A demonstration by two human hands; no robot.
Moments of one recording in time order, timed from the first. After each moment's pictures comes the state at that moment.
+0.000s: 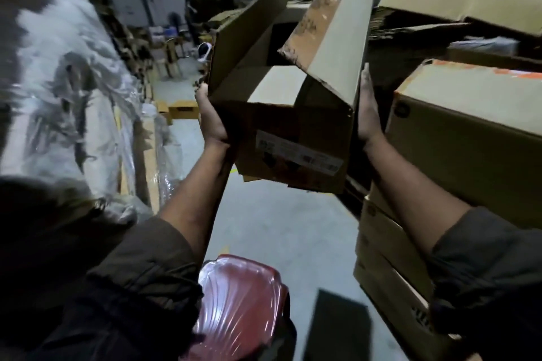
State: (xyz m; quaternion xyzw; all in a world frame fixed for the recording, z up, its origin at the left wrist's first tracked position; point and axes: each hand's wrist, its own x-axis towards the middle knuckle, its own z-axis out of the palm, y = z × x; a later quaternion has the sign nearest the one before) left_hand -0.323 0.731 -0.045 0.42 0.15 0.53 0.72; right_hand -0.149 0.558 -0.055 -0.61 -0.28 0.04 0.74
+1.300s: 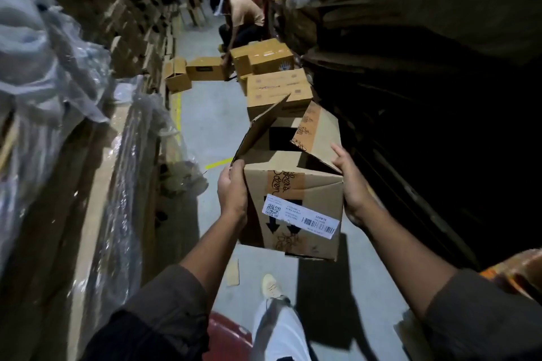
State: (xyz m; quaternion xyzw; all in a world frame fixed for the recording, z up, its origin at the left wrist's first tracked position) left_hand 0.004 0.981 -0.286 0.53 0.48 0.39 0.58; right_hand 0.177 0.844 -0.291 -0.60 -0.19 0.37 0.68
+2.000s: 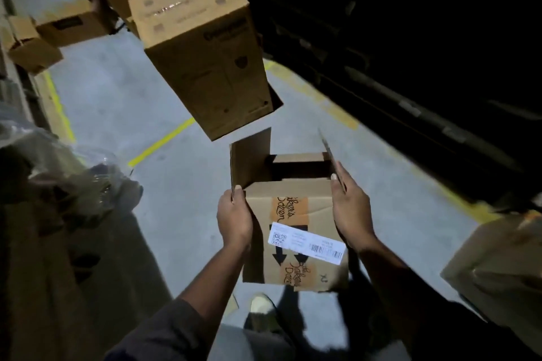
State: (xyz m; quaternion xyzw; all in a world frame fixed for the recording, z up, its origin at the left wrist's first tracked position) left_hand 0.116 1.181 -0.684 0.67 0.54 0.15 0.49; right_hand 0.219 1.000 -0.679 -0.83 -0.01 0.17 0.53
